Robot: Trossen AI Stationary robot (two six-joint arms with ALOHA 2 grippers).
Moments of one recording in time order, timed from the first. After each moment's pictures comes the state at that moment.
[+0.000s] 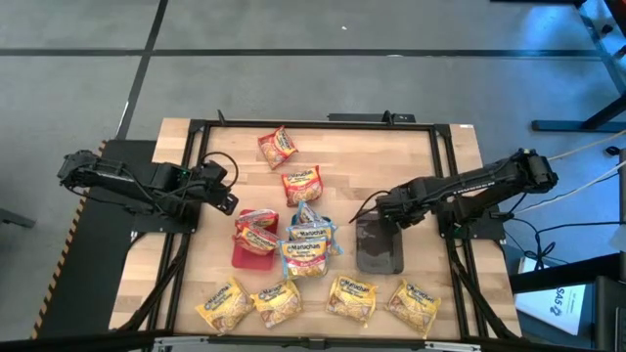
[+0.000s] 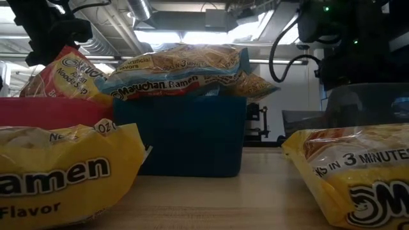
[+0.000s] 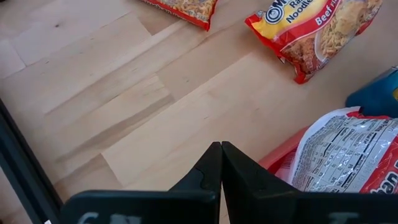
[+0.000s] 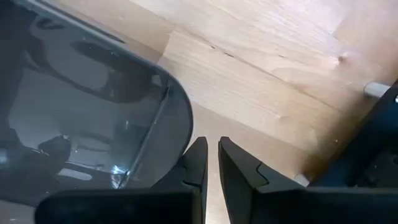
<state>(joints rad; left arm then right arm) -0.13 0.78 0.70 -1.04 -0.45 -1.02 0.11 1.36 0.84 -1.12 -0.03 1.25</state>
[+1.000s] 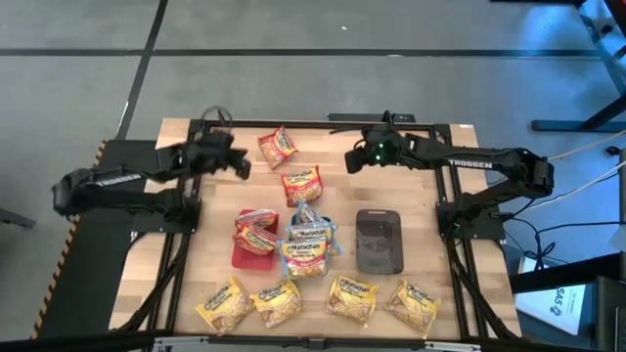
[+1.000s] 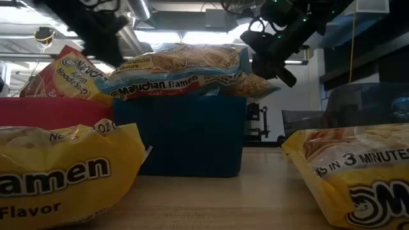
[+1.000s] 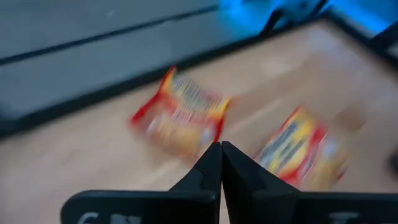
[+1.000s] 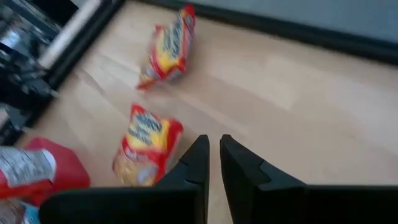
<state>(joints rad) 0.37 0.81 0.72 -0.52 -0.35 -0.52 -0.36 1.36 0.93 -0.23 0.11 0.67</state>
